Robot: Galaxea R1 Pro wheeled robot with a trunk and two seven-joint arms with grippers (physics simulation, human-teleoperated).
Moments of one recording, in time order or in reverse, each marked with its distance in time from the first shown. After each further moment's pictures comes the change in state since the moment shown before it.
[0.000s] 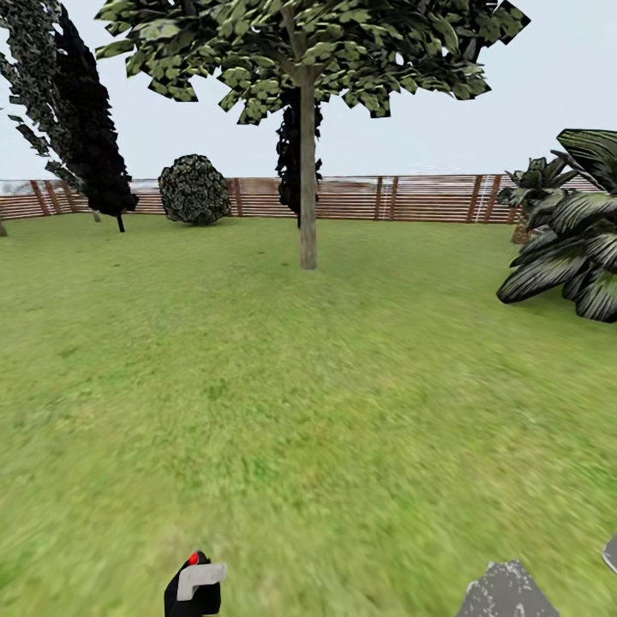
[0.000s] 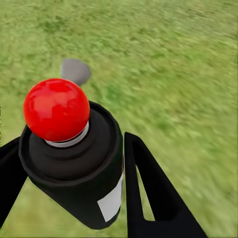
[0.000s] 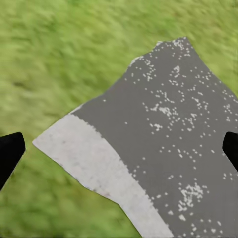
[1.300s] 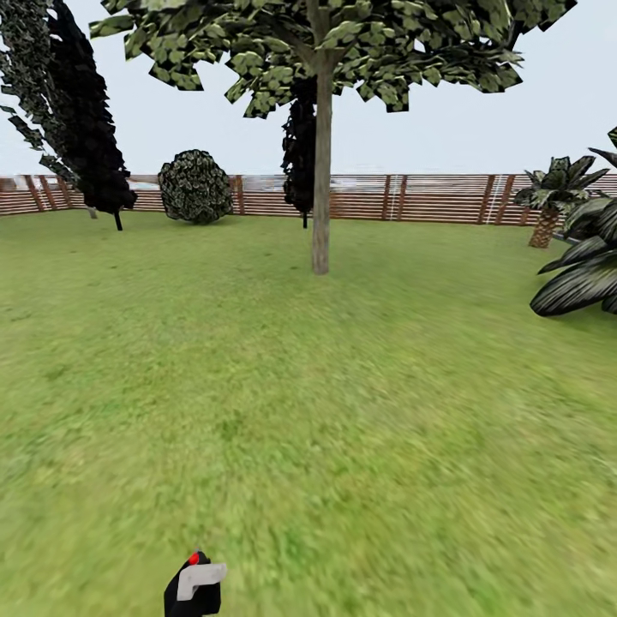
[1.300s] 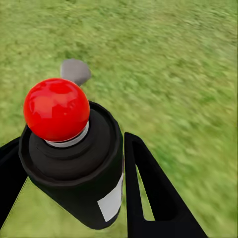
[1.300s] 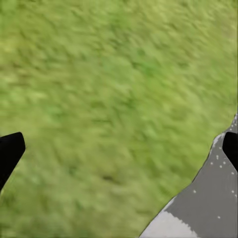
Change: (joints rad) left arm 0.000 0.000 0.000 0.000 0.000 0.000 -0.001; right arm 0.000 -0.001 0.001 -0.001 0.002 0.000 0.000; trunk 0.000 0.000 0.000
